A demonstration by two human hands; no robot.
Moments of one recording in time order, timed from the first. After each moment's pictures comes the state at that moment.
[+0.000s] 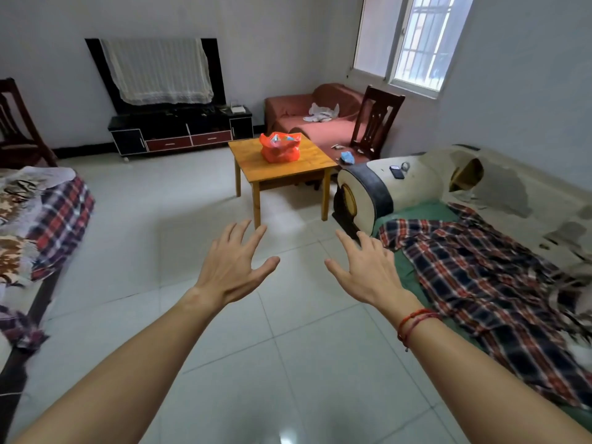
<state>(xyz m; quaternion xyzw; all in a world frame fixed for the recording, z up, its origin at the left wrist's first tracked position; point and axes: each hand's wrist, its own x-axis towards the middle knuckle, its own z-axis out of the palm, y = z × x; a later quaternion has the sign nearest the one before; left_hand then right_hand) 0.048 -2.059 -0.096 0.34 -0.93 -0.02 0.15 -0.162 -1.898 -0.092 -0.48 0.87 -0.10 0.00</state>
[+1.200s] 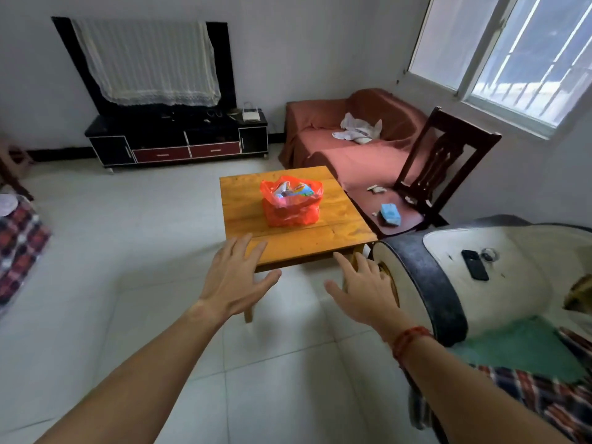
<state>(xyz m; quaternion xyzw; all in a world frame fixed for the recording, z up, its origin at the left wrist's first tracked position) -0.442 -2.703 -0.150 0.43 -0.90 -0.05 0.09 -0.660 -2.566 -0.147 -0.52 0.84 -0.05 0.11</state>
